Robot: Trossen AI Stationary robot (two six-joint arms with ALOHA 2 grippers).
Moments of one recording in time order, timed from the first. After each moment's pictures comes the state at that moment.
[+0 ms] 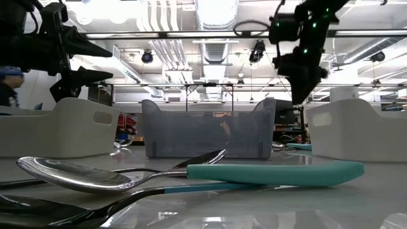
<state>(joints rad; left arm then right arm) -0.21 0.36 0.02 0.29 -0.49 -0.77 -0.51 1.35 1.04 -0.91 0.25 0.23</state>
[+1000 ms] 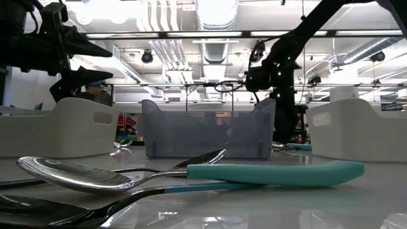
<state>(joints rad) -0.21 0.36 0.02 0.29 -0.49 -0.77 -0.68 1.83 1.19 -0.81 0.18 0.18</state>
